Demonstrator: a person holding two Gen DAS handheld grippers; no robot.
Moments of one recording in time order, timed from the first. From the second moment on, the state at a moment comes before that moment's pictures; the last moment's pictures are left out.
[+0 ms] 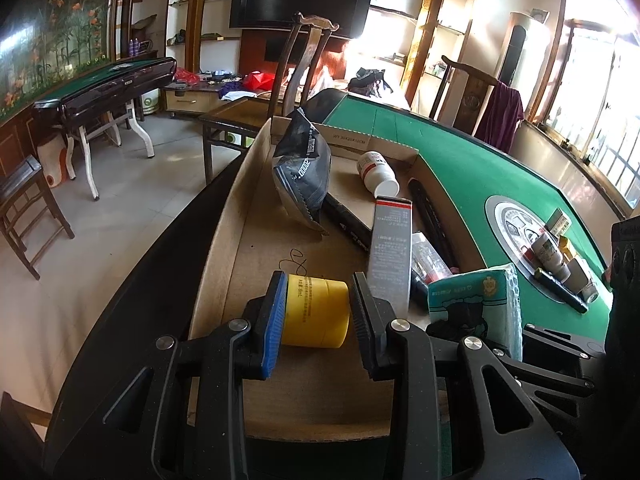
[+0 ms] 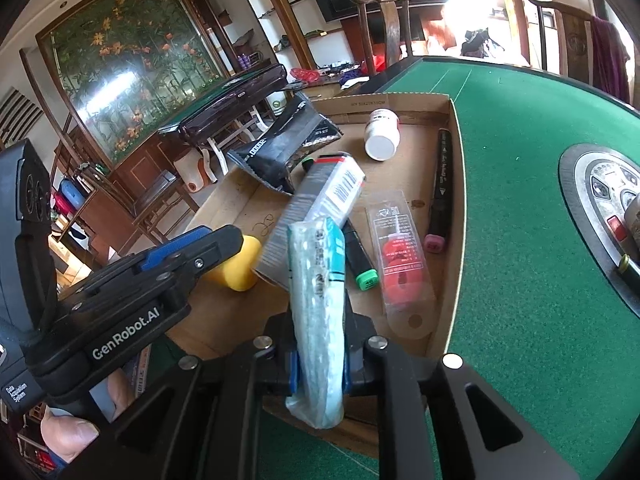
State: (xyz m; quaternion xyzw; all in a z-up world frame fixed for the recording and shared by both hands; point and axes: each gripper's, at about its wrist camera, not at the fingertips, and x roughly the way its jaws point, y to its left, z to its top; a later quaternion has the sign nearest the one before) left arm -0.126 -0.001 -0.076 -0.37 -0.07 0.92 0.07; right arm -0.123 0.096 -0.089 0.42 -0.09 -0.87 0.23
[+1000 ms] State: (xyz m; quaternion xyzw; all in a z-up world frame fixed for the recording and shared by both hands) left arm -0.112 0.018 -0.064 -0.31 -0.01 0.95 0.05; right arm -0.109 0.153 -0.058 0.38 -0.12 -0.90 0.19
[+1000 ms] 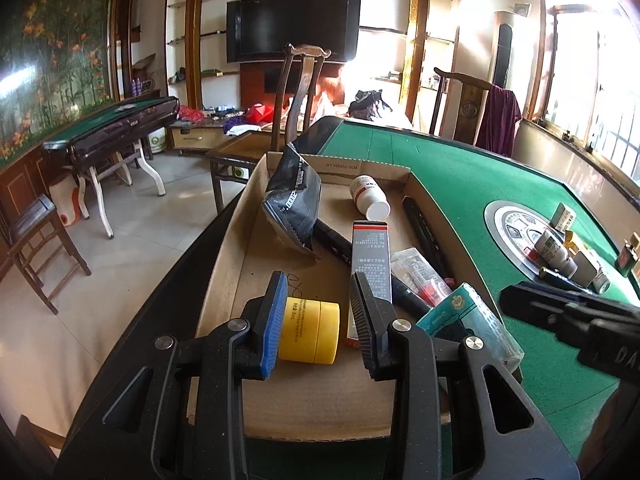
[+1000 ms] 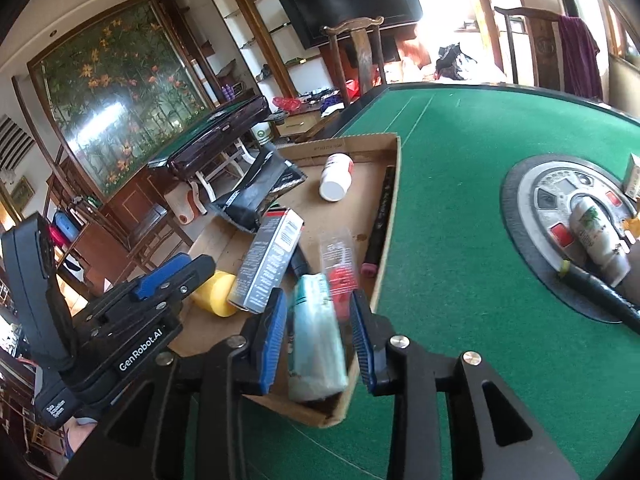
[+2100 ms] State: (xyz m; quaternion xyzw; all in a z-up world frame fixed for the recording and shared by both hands) left arm -0.097 0.160 -0.035 -0.38 0.01 0.89 0.26; right arm -0.099 0.363 -0.098 0.45 -0.27 -0.84 0.17
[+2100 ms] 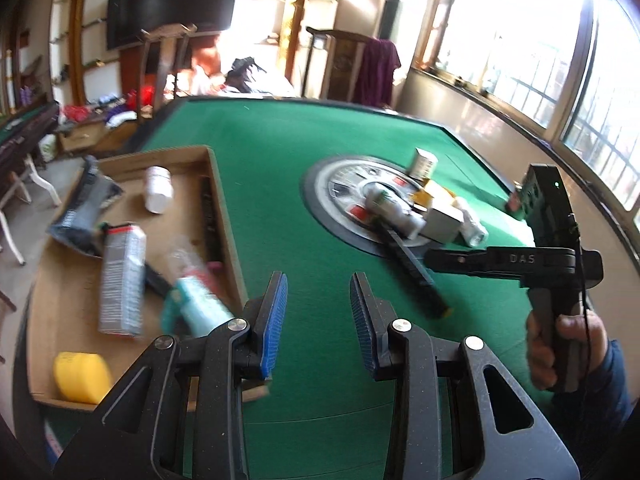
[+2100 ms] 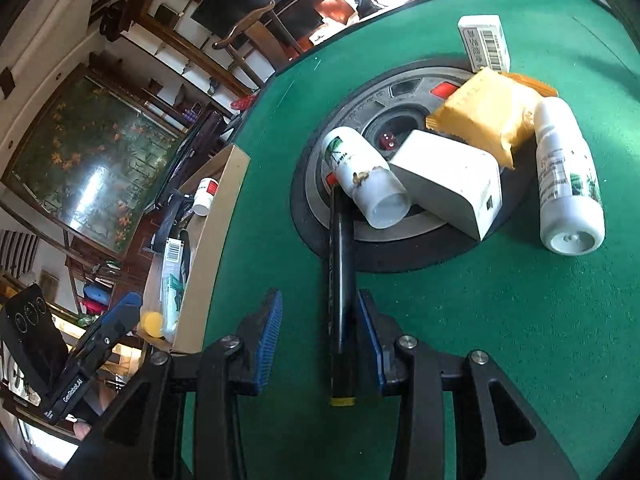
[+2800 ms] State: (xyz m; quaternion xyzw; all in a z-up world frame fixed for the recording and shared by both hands) left arm -0.165 0.297 -0.092 -0.54 0.04 0.81 0.22; right arm -0.067 0.444 -0.050 0.35 -0.25 -0.90 -0.03
